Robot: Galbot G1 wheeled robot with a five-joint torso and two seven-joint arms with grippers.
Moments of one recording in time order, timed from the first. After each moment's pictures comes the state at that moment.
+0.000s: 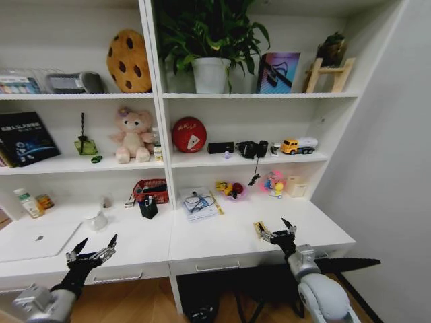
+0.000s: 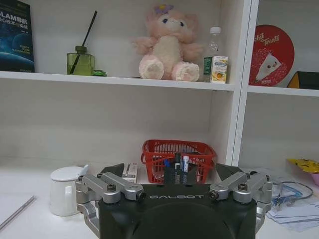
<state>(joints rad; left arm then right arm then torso) 1.87 -1.24 -1.03 -2.30 -0.63 0.17 0.03 -1.48 1.24 0.62 2.16 0.16 -0.38 0.00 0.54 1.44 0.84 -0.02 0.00</state>
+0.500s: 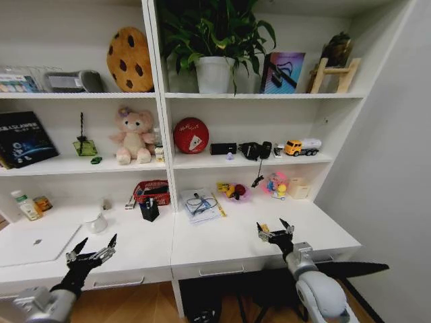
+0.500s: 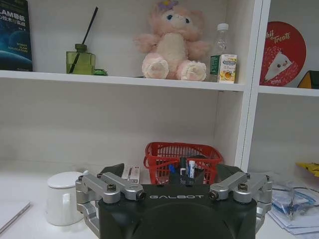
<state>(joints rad) 1.87 -1.24 -1.04 -2.30 -0.63 0.17 0.03 -1.48 1.25 0.61 2.16 0.15 -0.40 0.00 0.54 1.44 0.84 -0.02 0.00</state>
